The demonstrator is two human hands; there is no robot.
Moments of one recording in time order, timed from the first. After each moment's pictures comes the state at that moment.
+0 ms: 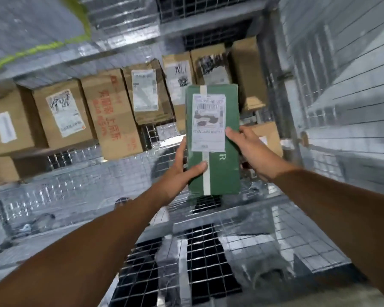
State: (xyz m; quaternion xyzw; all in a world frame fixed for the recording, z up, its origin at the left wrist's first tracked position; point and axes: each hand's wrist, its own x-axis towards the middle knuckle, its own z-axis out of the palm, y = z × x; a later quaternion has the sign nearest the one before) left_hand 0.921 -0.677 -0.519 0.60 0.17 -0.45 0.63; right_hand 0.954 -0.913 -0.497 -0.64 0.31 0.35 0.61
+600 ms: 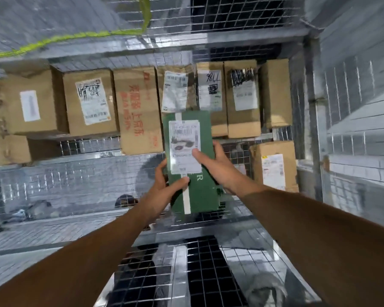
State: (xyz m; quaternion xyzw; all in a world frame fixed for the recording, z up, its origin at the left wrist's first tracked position) left_hand 0.881 -0.587 -0.532 0.57 0.29 -0.40 0.66; right_hand 0.950 -0.788 -0.515 -0.65 0.24 0.43 0.58
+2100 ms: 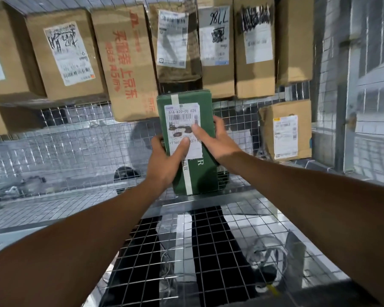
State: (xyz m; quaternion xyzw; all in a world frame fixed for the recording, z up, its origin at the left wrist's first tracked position) left_hand 0.869 -0.600 -0.550 0.73 0.30 -0.32 0.52; right_hand 0.917 -0.772 -0.542 -0.68 0.27 0.46 0.51
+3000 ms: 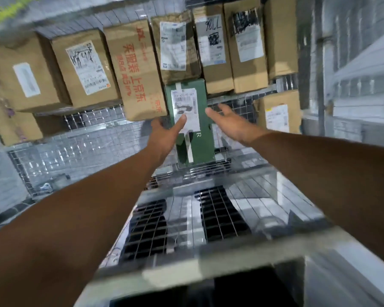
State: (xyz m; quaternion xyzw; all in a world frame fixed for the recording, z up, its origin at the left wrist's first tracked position) left_hand 0.930 -0.584 -0.505 0.70 0.34 -0.38 0.50; right_hand 0.956 -0.799 -0.497 -0.72 0.24 0.51 0.40
